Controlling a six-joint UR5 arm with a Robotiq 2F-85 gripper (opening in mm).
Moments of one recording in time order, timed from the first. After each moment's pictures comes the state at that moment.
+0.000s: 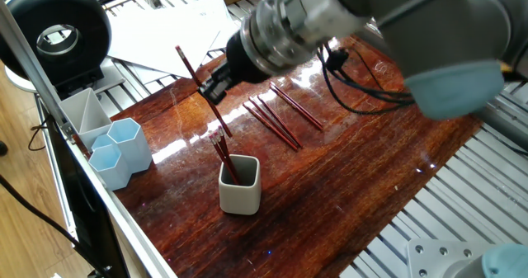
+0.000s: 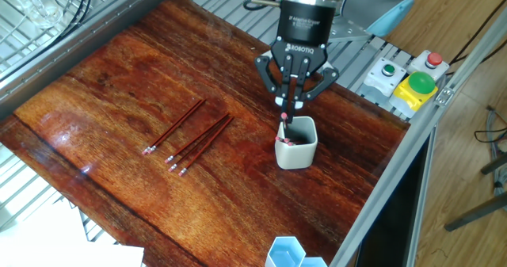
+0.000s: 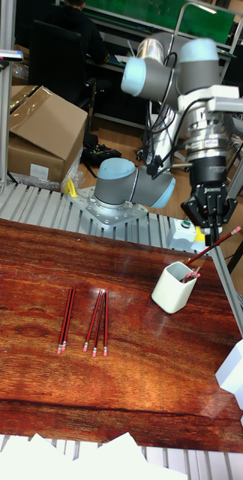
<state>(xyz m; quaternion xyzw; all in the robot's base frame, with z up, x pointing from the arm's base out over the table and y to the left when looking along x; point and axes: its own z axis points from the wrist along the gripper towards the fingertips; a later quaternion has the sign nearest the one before) 0.499 0.192 0.242 -0.18 0.92 0.10 0.33</state>
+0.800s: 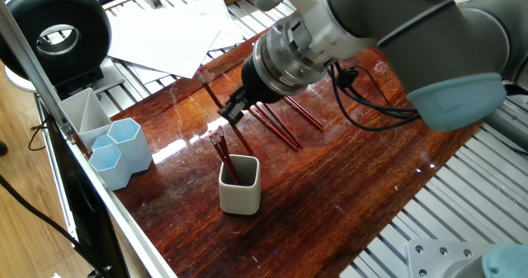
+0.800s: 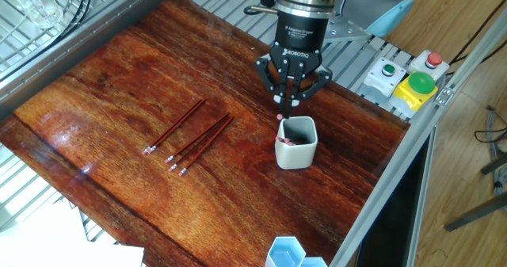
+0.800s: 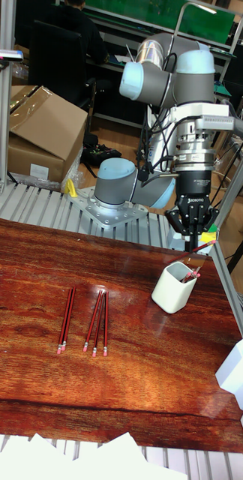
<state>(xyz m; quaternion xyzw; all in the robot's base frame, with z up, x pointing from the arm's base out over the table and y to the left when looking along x) 0.467 0.172 0.205 -0.16 0.95 0.08 0.26</state>
